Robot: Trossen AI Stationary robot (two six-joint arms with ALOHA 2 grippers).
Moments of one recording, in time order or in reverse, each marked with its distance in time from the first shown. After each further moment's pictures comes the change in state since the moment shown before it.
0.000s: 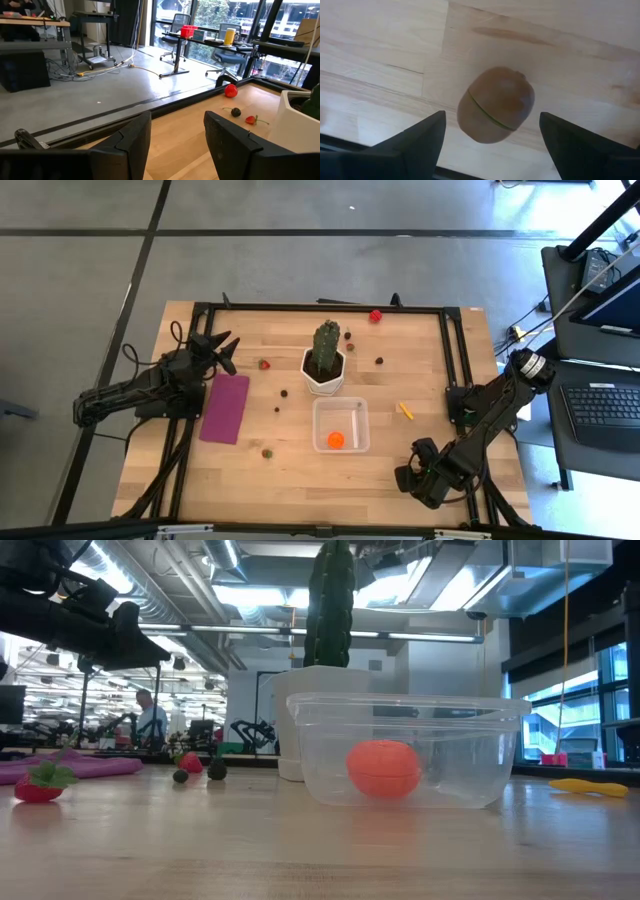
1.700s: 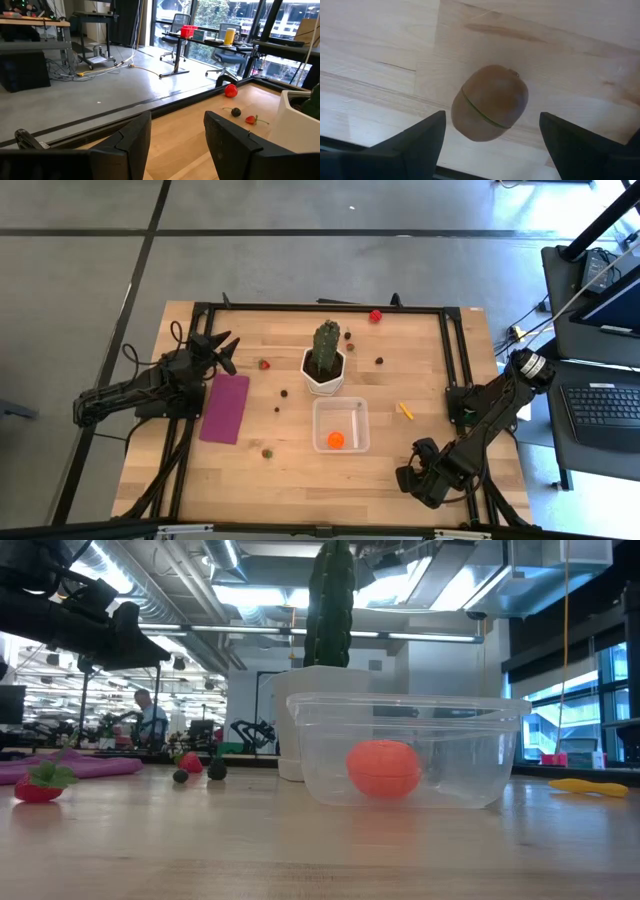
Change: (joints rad) left arm 0.000 0.000 0.000 0.000 0.000 0.001; right arm 0.000 0.000 0.000 -0.013 -0.026 -0.002
